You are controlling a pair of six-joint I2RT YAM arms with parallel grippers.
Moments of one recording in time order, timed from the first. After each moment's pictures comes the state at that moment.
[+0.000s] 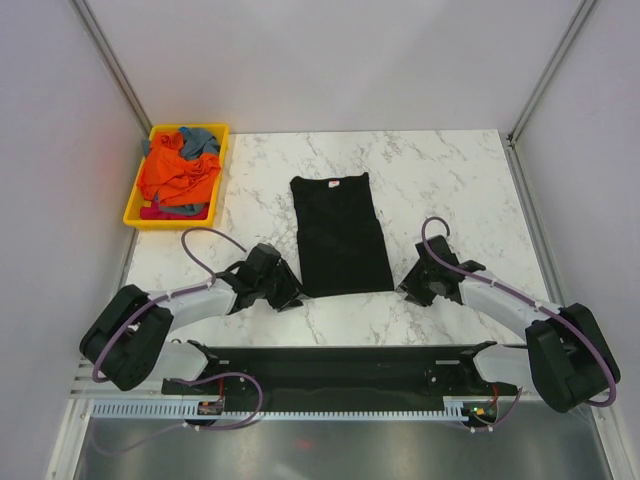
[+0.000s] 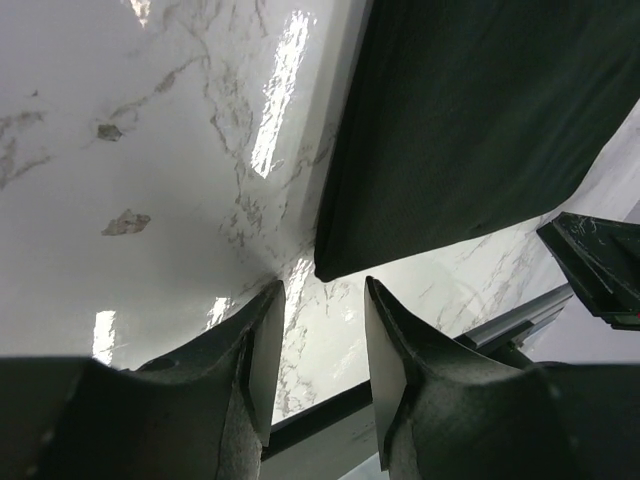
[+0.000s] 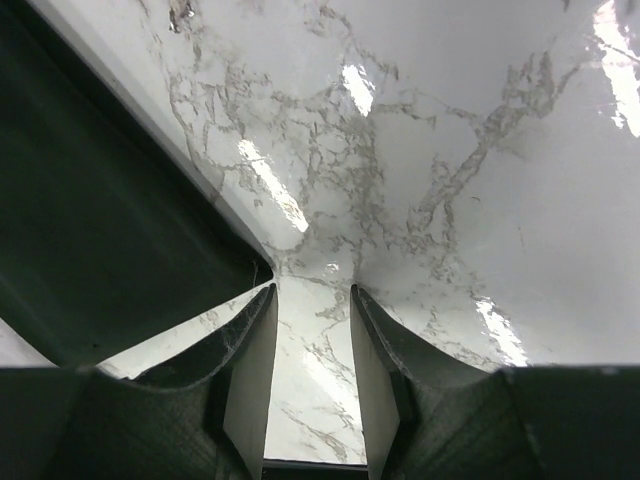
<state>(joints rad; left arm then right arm) -0.62 1.33 0.47 -0.05 0.18 -1.13 0.42 1.23 0.54 -0.41 0.00 1.09</state>
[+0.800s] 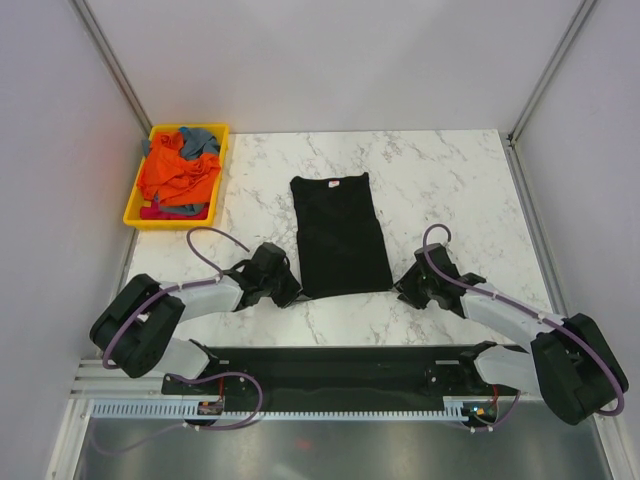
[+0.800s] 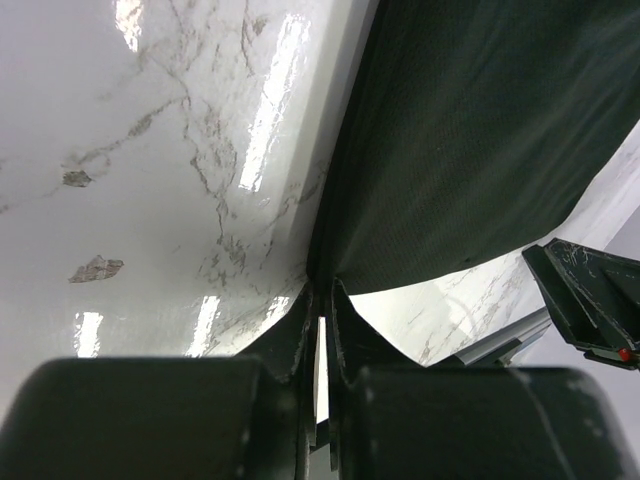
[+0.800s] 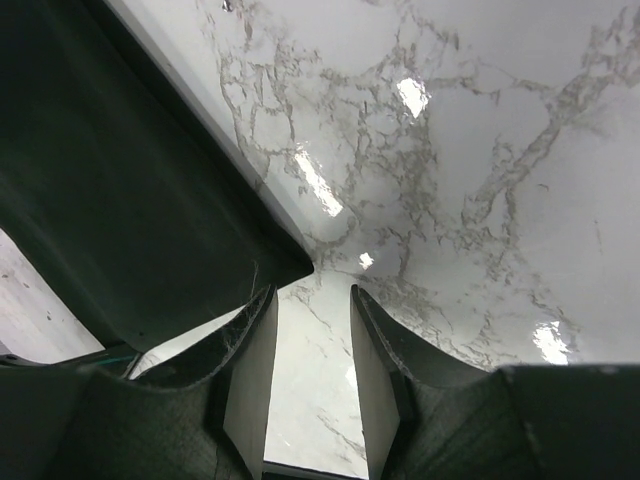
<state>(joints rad) -0.63 1.42 0.49 0.02 0.16 -1.18 0.47 1.17 0.44 -0.24 0.01 1.20</state>
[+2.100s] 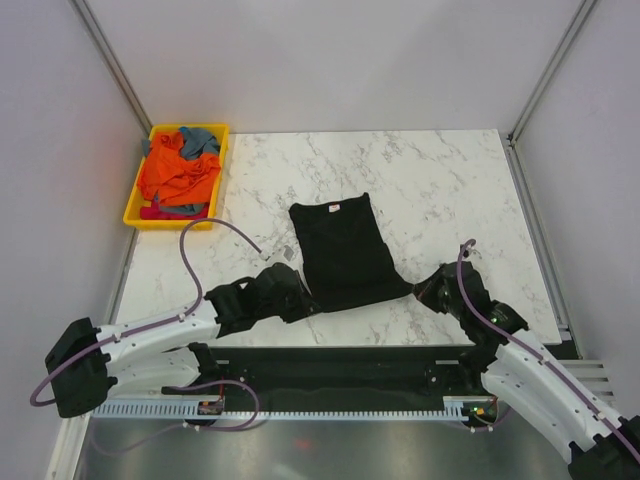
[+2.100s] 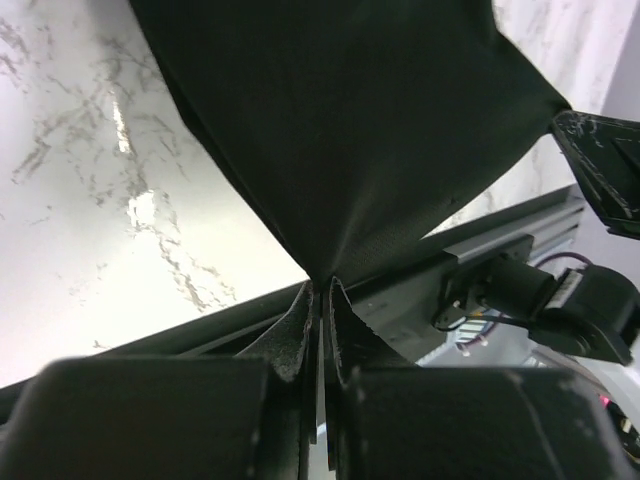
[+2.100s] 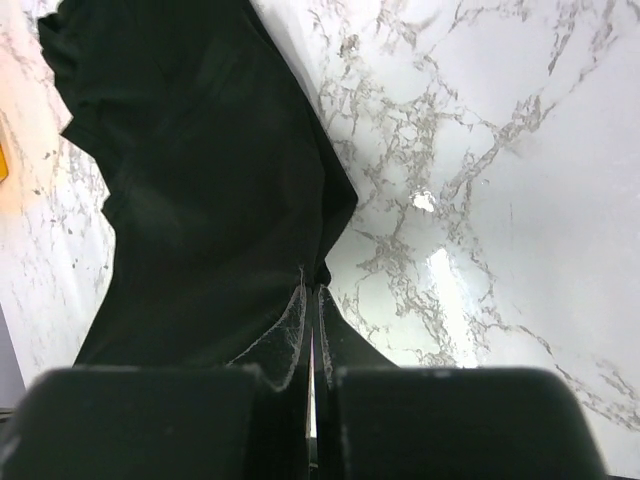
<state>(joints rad) -0.99 1.05 0.57 -0.28 -0.08 -1.19 0.50 0.63 0.37 -0.45 0.14 1.00</state>
